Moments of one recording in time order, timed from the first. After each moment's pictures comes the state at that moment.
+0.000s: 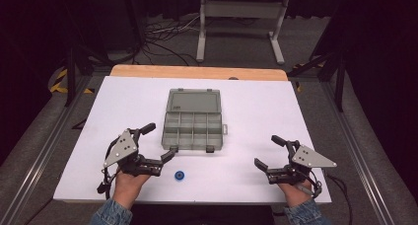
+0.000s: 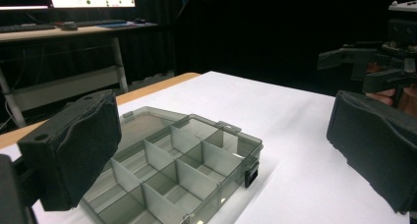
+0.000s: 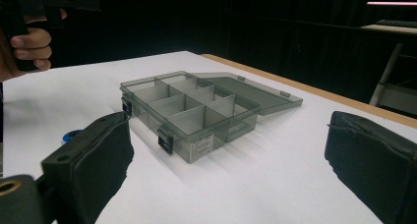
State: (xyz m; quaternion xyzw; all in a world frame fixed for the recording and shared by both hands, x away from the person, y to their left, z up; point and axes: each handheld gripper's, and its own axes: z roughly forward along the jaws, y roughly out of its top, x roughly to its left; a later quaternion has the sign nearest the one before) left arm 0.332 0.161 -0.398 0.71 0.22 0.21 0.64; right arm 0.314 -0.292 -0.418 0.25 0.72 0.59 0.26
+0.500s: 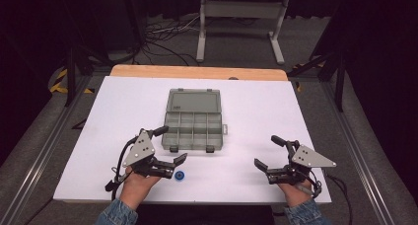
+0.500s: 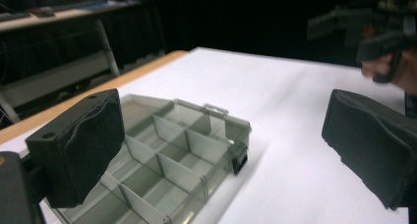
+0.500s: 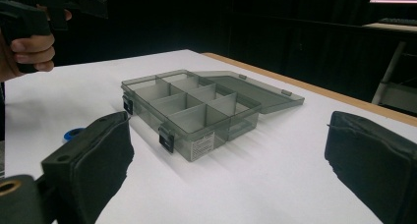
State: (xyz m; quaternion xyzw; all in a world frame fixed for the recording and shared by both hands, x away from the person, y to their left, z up) left arm 0.331 0.132 -0.395 0.76 0.19 0.21 0.58; right arm 0.314 -0.293 -0.418 0.25 0.72 0.59 0.26
